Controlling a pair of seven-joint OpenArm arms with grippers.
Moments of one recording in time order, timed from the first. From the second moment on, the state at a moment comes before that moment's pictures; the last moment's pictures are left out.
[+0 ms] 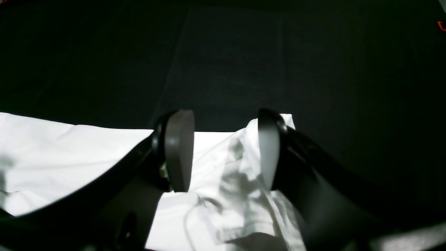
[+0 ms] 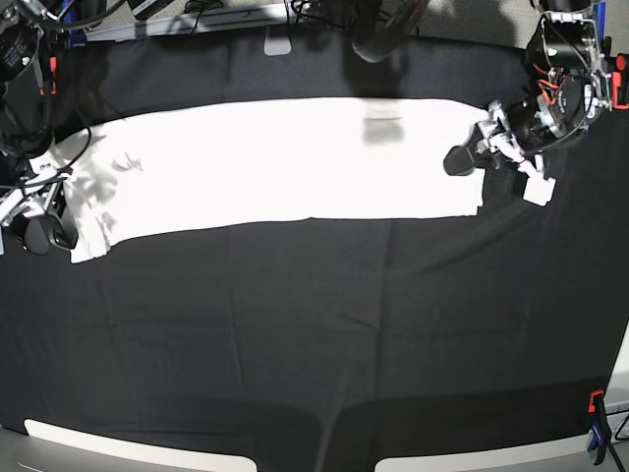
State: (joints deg) left arm 9.6 -11.1 -19.6 76.4 -61.6 -35.1 61.6; right arm -8.8 20.1 45.1 113.2 46.4 39.5 -65.7
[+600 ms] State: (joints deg) left arm 2.7 -23.7 -19.7 80.4 -49.9 -31.3 59.7; right arm -8.8 20.1 45.1 113.2 46.4 39.5 -65.7
